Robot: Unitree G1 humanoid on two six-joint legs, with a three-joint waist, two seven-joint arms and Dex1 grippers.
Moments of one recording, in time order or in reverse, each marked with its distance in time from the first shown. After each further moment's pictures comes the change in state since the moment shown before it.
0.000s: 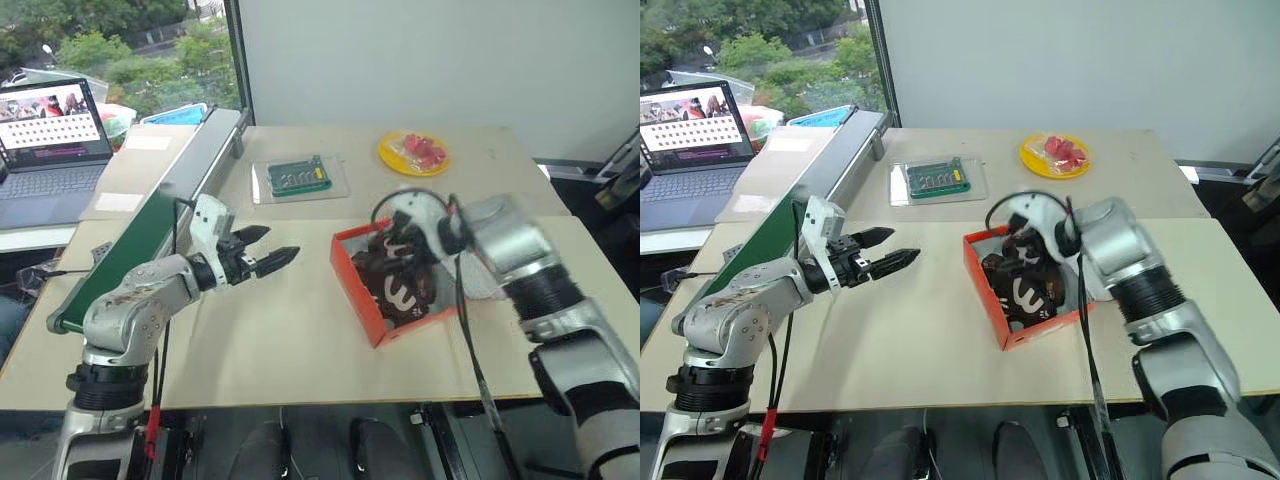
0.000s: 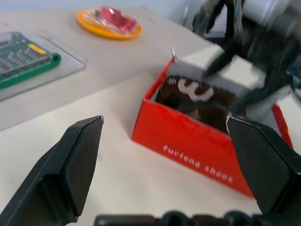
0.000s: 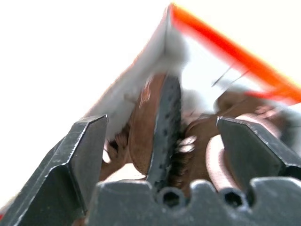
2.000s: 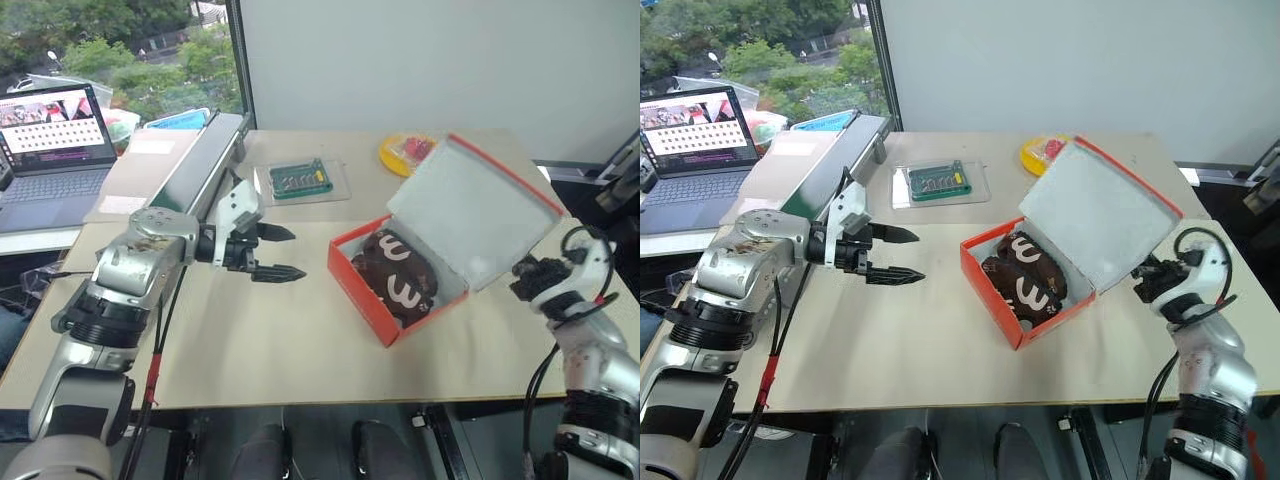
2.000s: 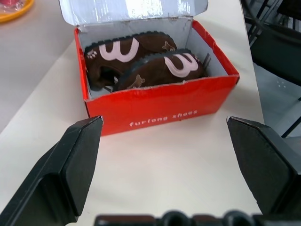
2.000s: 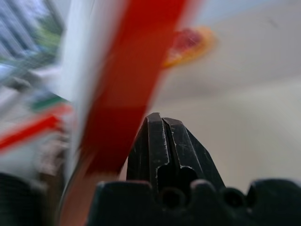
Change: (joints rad) left arm -0.287 0.115 -0.213 0.270 0.236 -0.146 -0.532; right arm 0.714 0.176 -0.844 -0.064 0.563 -0.472 -0.484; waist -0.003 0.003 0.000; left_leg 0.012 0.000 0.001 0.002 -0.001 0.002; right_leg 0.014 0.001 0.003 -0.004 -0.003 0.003
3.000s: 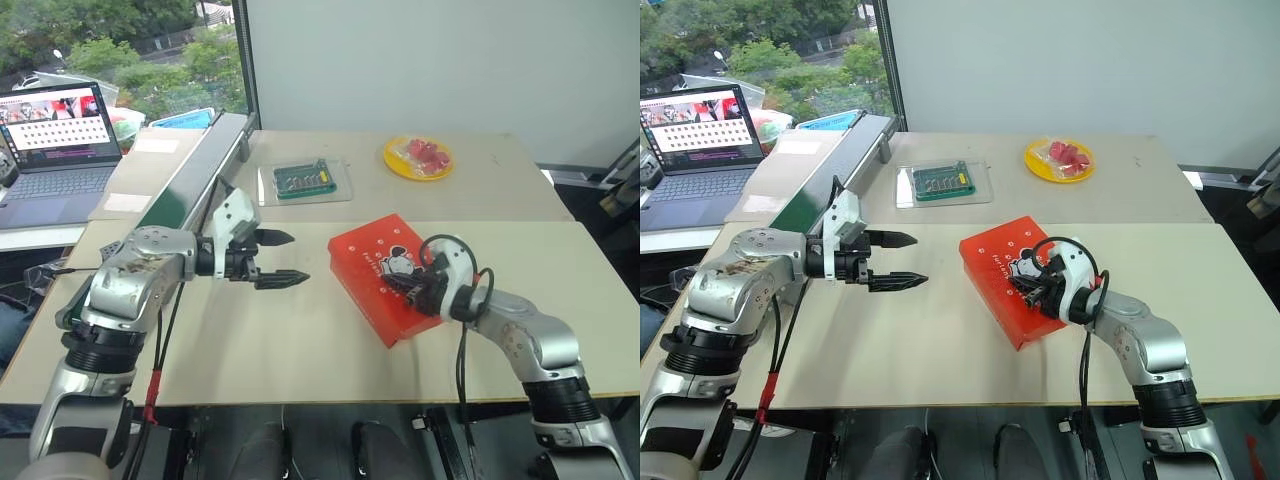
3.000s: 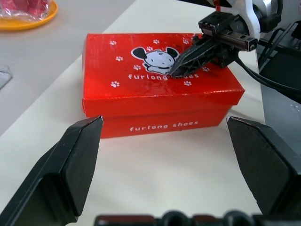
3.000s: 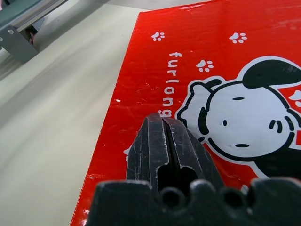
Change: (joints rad) left arm 0.136 -0.038 0.100 -0.170 -0.055 0.029 0.164; right arm -0.096 -0.031 0.534 -0.118 -0.159 0.189 -0.017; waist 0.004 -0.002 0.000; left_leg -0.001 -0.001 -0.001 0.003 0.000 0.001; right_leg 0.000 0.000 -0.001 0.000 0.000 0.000
